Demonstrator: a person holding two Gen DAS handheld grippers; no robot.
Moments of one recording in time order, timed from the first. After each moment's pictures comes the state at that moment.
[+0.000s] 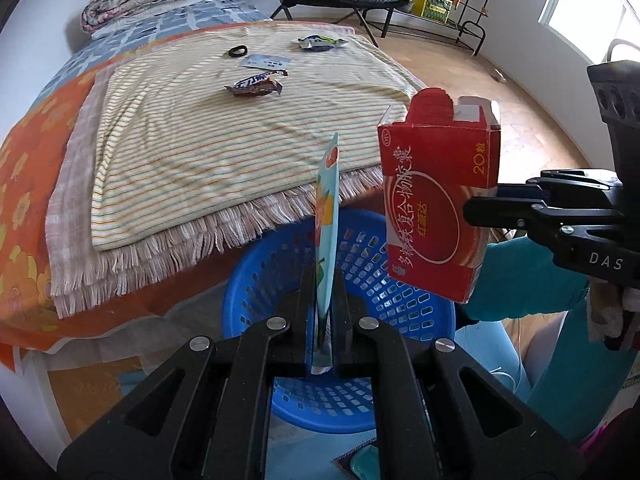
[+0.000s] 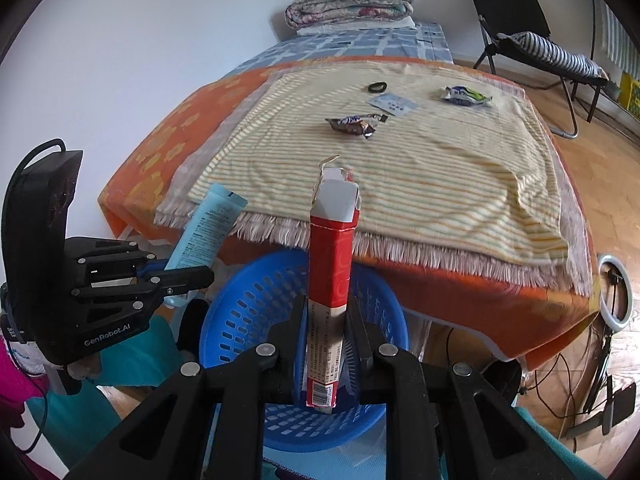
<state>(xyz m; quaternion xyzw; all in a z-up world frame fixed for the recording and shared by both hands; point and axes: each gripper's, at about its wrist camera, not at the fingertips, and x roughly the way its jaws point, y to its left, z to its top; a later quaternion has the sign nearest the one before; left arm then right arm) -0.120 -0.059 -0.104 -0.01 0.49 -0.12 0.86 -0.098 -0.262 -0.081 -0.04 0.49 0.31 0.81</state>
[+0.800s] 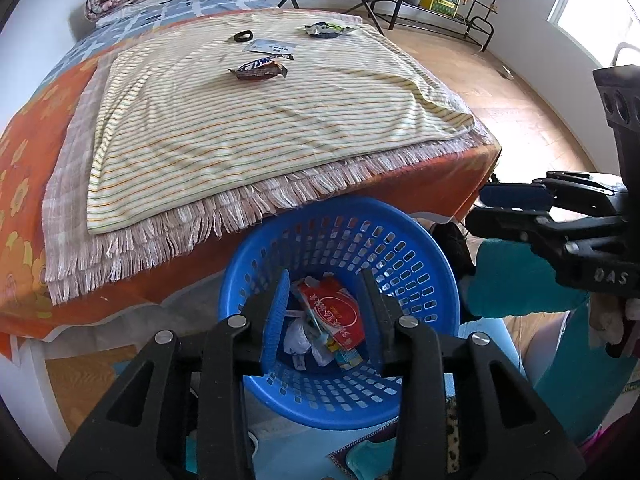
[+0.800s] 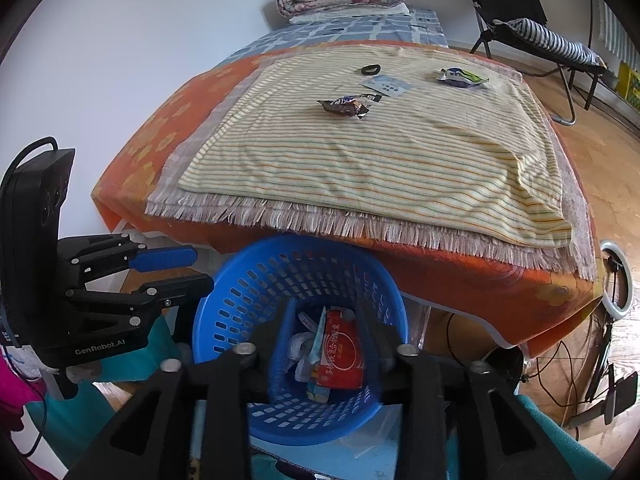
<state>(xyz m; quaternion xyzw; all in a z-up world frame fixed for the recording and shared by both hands) -0.117 -0.059 -0.114 -0.01 0.51 -0.11 0.85 -0.097 -0.260 -0.093 -0.05 0.50 0.30 0.81</state>
